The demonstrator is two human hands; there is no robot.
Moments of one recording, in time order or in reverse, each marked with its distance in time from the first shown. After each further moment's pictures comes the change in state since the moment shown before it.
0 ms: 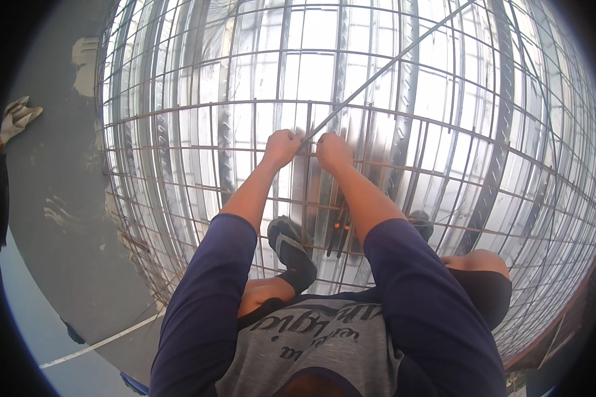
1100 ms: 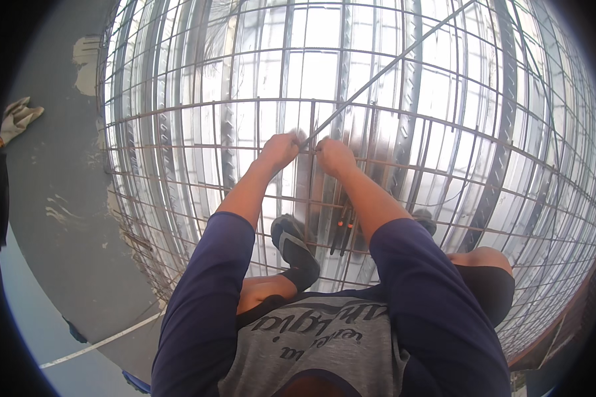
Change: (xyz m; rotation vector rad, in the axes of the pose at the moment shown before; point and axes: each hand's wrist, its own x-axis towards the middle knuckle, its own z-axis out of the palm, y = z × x) left_hand -0.007 -0.016 -0.015 0.164 -0.138 0.177; right_hand -0.011 -0.001 -0.003 -0.054 -0.148 -0.116
